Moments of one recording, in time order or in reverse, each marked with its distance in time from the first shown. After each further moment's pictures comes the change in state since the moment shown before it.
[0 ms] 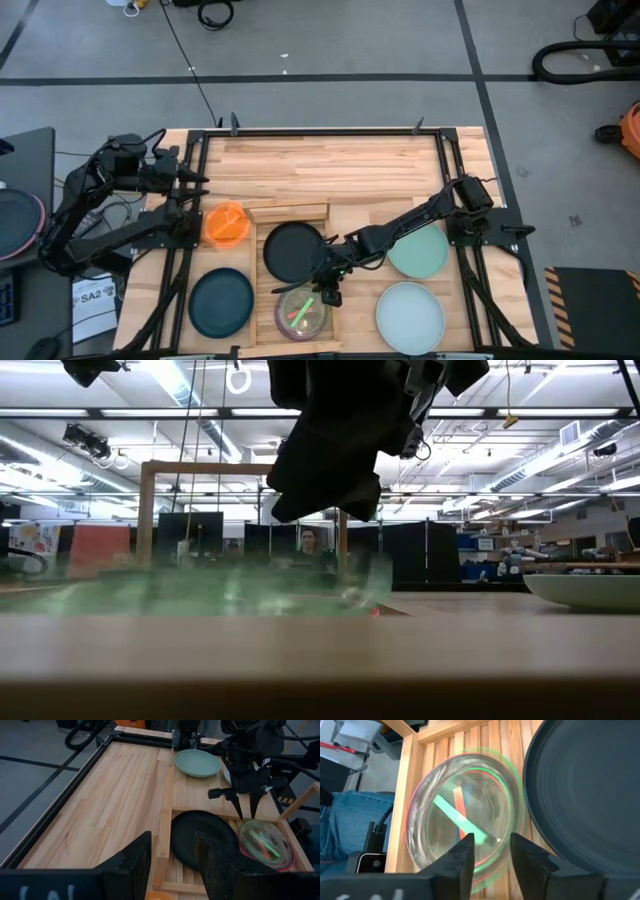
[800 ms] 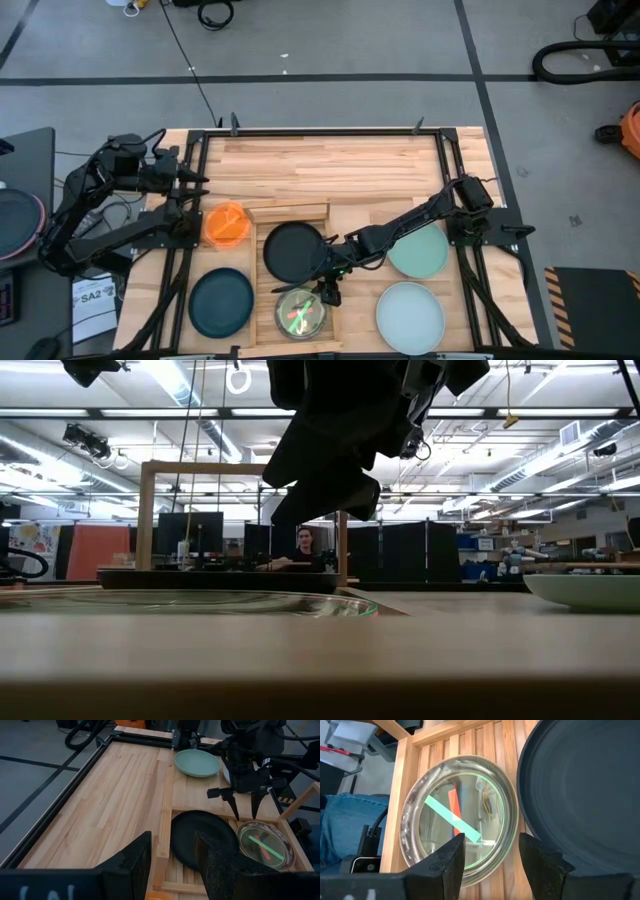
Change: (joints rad) left arm 0.000 0.000 0.000 0.000 0.000 0.000; right arm 0.000 0.000 0.000 0.000 0.026 0.000
